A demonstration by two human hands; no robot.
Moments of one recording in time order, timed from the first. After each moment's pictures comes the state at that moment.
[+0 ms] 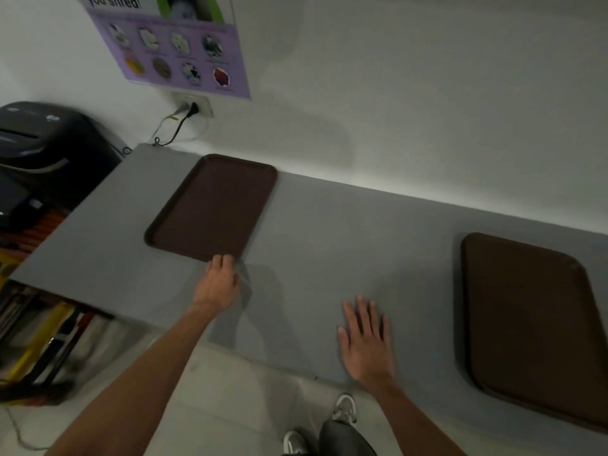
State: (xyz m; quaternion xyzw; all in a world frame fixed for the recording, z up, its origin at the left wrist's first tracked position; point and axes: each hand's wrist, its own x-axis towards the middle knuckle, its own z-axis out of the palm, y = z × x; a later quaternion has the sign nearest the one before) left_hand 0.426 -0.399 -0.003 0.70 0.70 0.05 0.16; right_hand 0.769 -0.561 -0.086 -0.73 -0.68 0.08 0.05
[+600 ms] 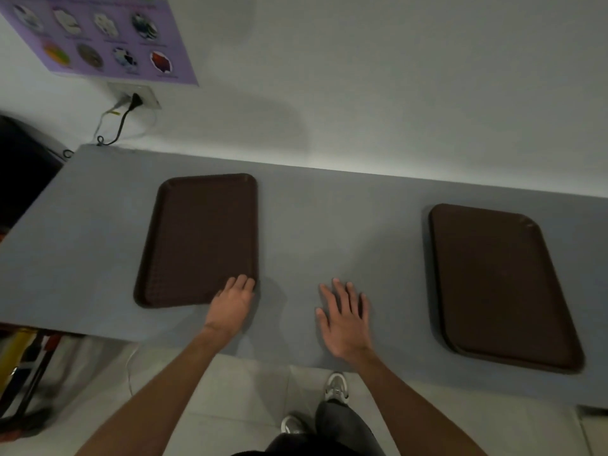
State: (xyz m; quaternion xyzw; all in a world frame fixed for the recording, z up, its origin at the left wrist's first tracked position) left_hand 0.492 -0.441 -0.045 0.84 0.55 -0.03 0.02; right_hand 0.764 -0.554 -0.074 -0.75 -0.64 0.15 0.05
